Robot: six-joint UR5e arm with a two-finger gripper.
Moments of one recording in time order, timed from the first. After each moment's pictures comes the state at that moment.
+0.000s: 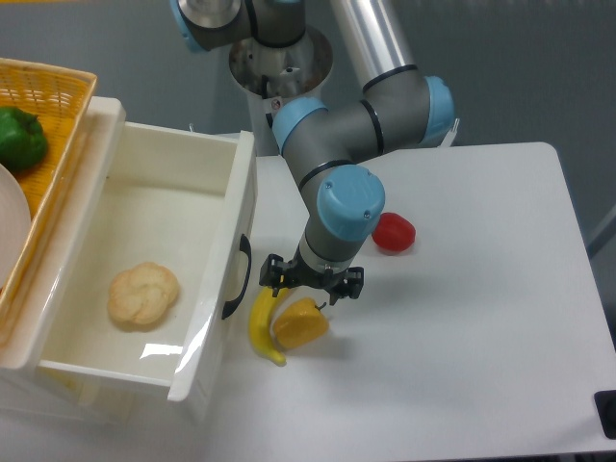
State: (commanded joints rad) arm 2.41 -1.99 -1.58 -1.22 1.37 0.47
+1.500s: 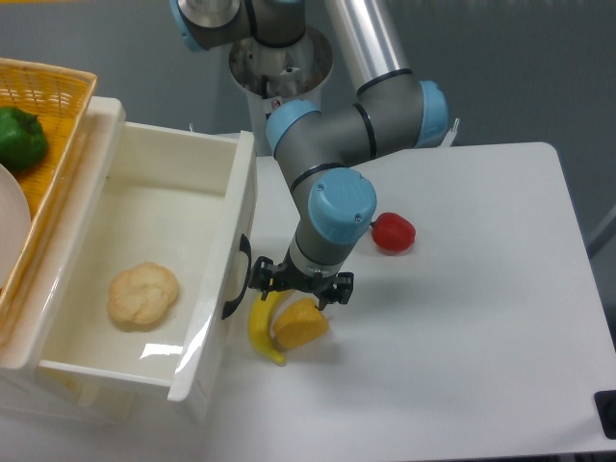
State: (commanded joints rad) arm 2.39 -1.99 -1.56 -1.22 1.34 0.47
